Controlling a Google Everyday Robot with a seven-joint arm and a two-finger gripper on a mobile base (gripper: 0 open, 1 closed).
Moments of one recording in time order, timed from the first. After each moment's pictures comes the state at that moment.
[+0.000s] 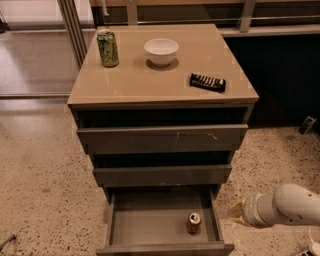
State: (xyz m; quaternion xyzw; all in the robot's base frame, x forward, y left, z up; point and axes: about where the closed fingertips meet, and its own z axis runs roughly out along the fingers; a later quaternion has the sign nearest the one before) arm 0.444 -0.259 0.479 -0.56 0.79 0.08 0.23
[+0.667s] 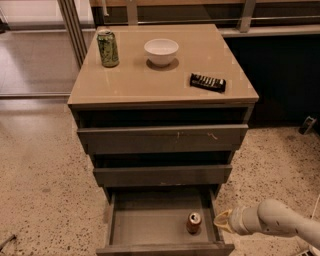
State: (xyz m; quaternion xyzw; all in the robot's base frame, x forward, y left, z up) arm 0.473 -0.246 0.341 -0.51 0.80 0.15 0.27
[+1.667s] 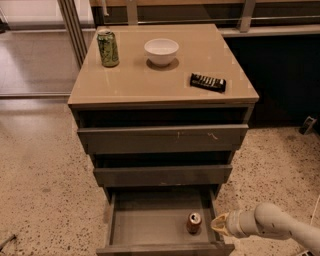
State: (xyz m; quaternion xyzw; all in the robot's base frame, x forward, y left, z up) arm 0.470 -0.238 0.309 -0.54 0.78 0.17 0.28
